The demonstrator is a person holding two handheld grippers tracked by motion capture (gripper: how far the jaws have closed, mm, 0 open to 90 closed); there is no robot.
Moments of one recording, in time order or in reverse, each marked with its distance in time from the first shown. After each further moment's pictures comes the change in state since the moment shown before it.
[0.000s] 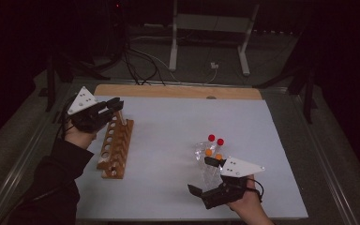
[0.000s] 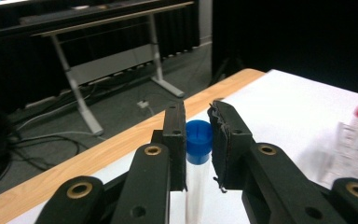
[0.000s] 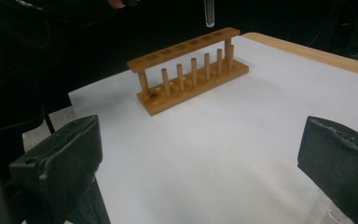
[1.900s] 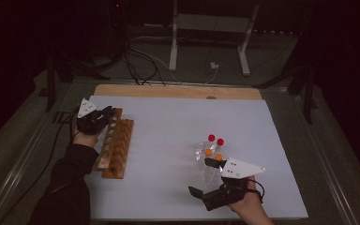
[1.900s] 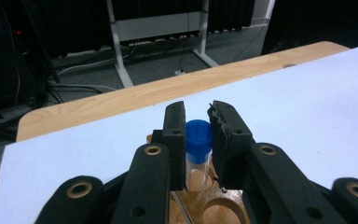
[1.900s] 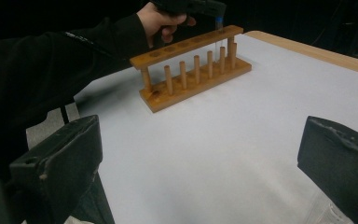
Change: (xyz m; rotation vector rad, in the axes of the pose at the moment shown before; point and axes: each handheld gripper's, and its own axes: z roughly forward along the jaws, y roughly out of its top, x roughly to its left) left arm 0.044 -0.093 0.051 0.086 0.148 -0.160; right arm 0.001 -0.001 -0.002 0.008 0.007 -0.011
